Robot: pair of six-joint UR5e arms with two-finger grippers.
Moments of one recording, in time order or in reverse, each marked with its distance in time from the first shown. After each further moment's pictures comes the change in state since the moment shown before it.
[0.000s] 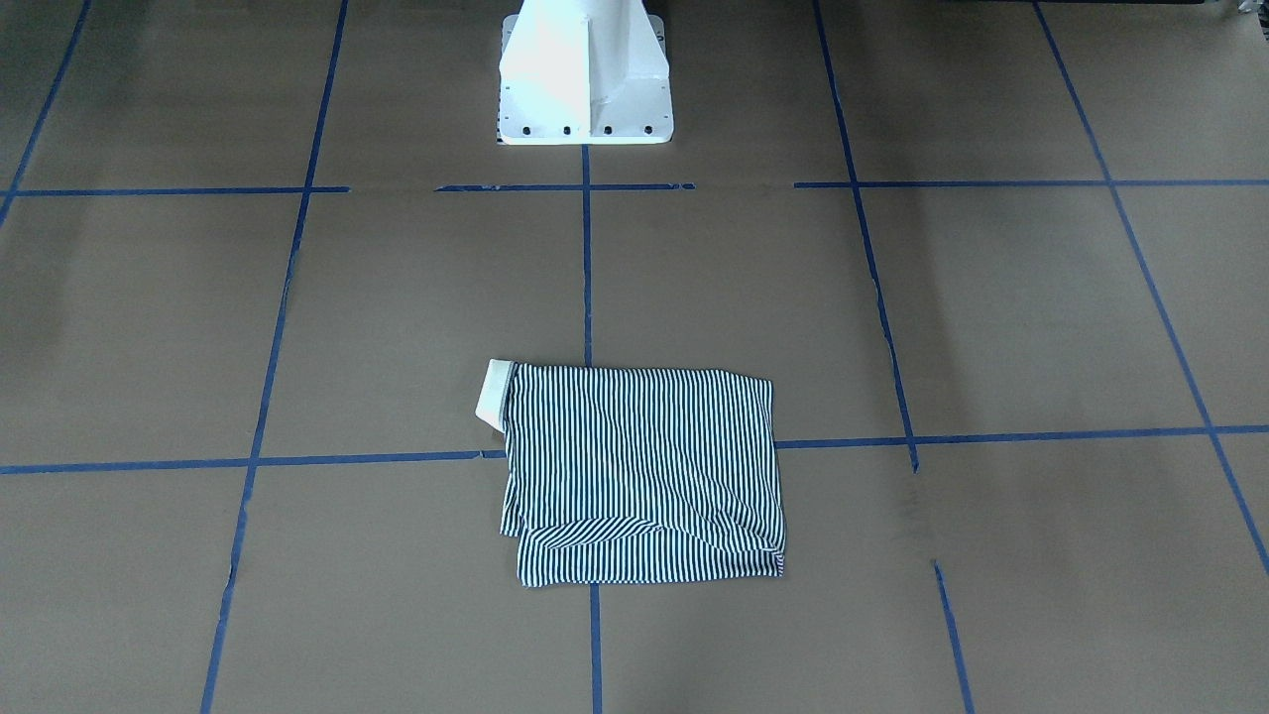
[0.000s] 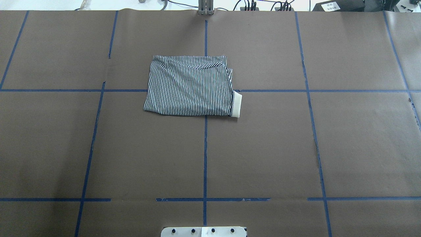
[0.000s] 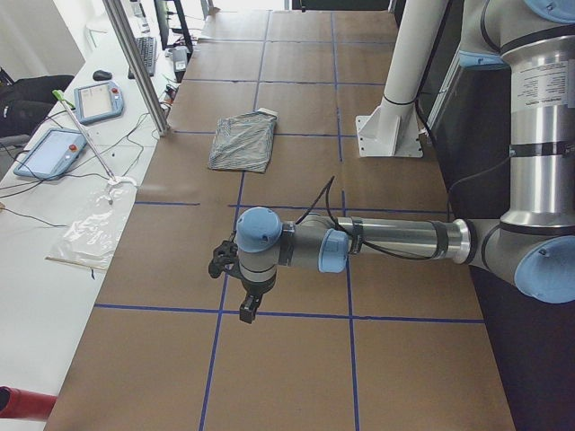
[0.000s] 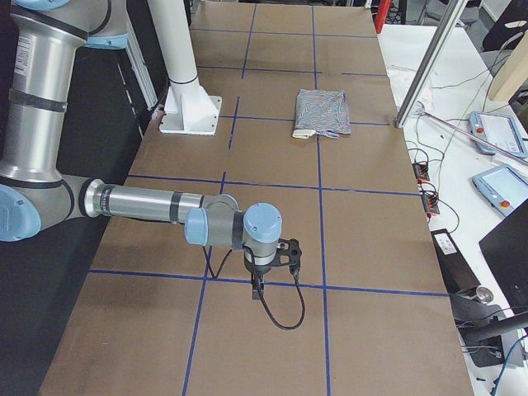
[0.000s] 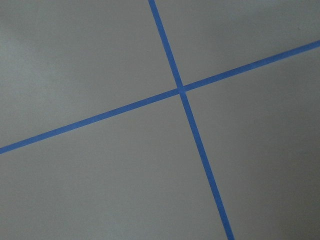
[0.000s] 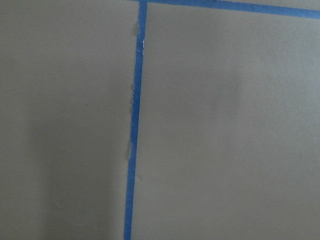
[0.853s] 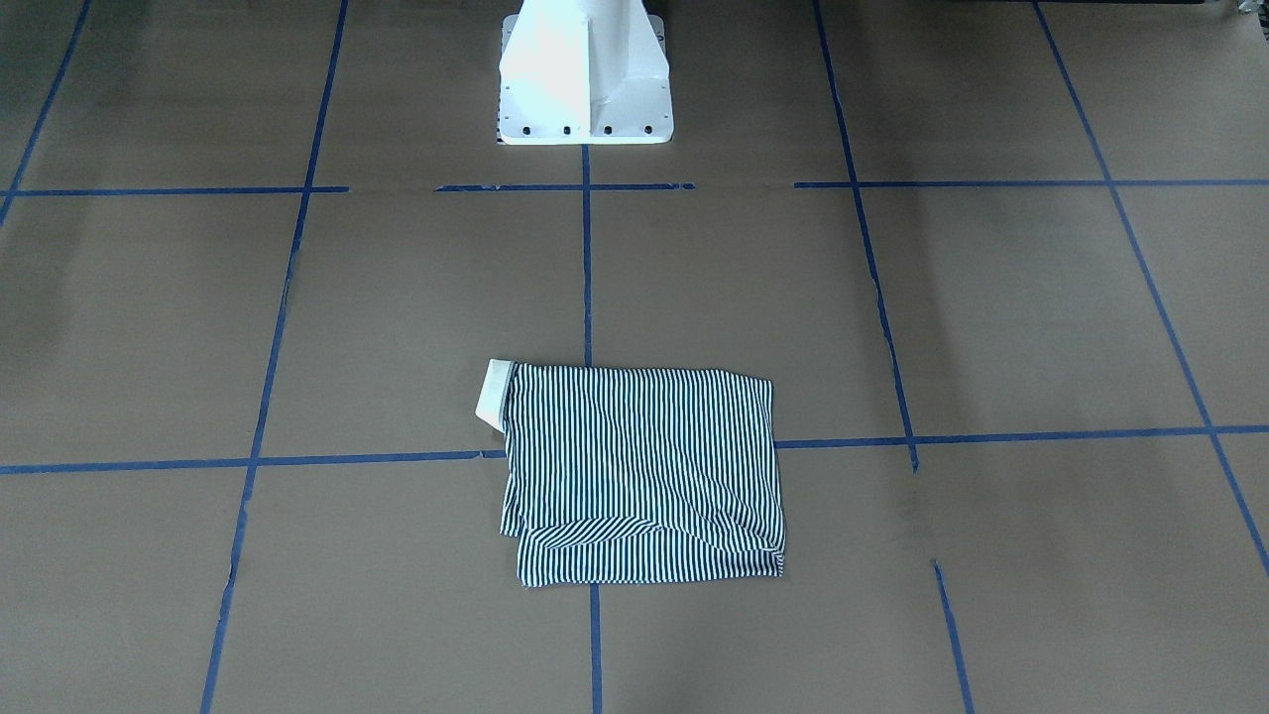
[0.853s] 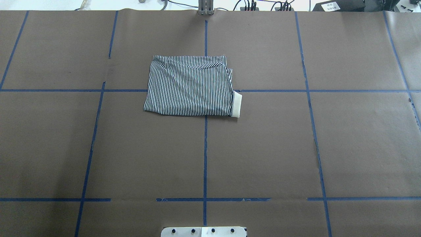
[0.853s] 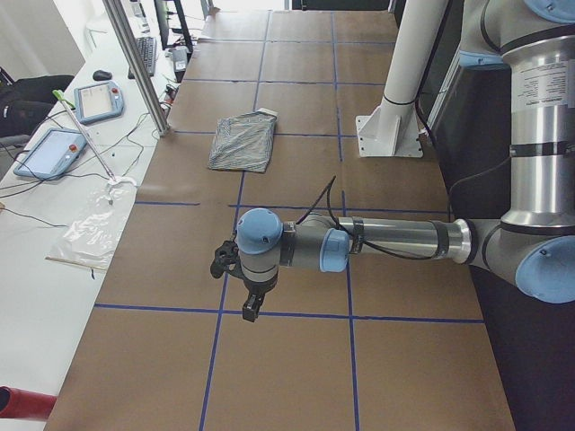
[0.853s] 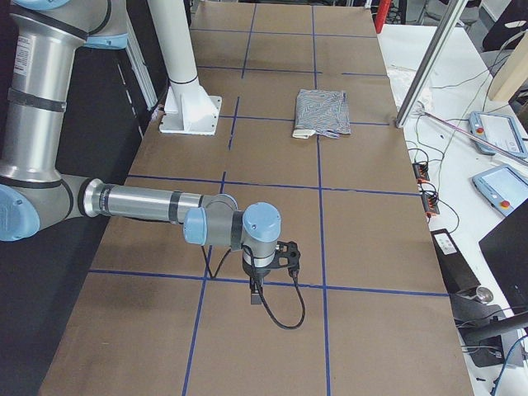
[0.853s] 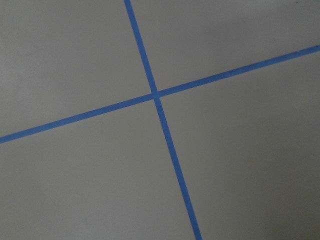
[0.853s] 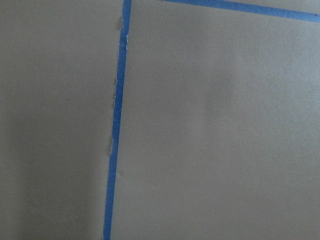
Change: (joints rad) left arm -0.001 0.004 -0.005 0.004 0.000 0.012; right arm 0.001 -0.007 -0.001 -0.006 -0.083 -0.053
